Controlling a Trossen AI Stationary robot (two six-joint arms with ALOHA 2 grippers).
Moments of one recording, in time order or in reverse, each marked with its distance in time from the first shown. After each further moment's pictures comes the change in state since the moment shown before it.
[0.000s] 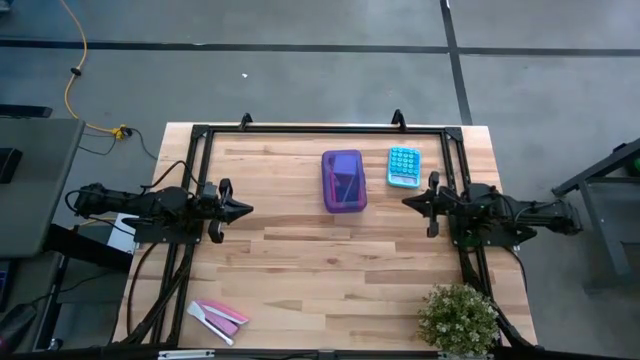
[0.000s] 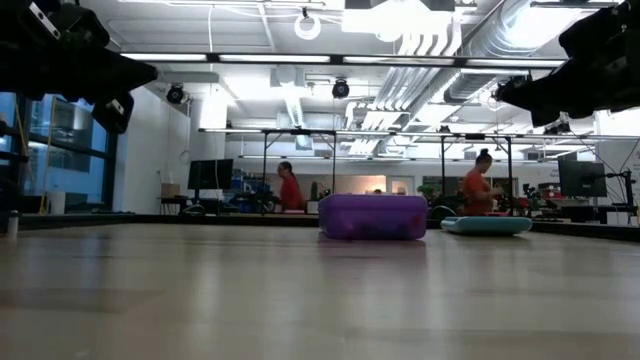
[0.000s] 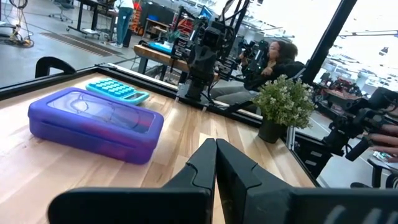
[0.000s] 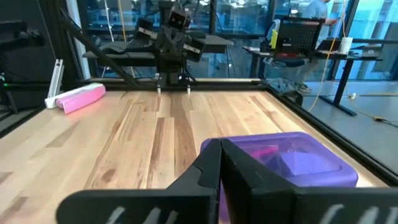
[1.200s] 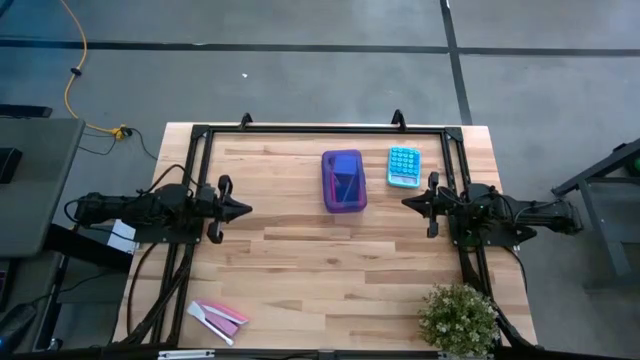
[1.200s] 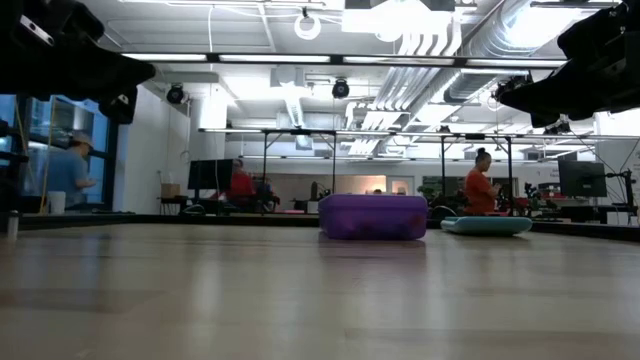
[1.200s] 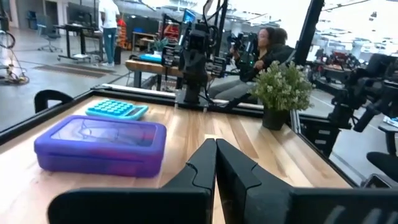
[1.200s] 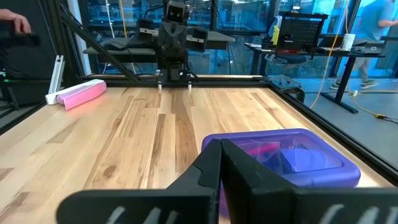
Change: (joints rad) left arm 0.110 -0.053 -0.002 -0.033 0.156 0.193; right arm 0.000 0.016 0.000 0.000 -0.002 0.000
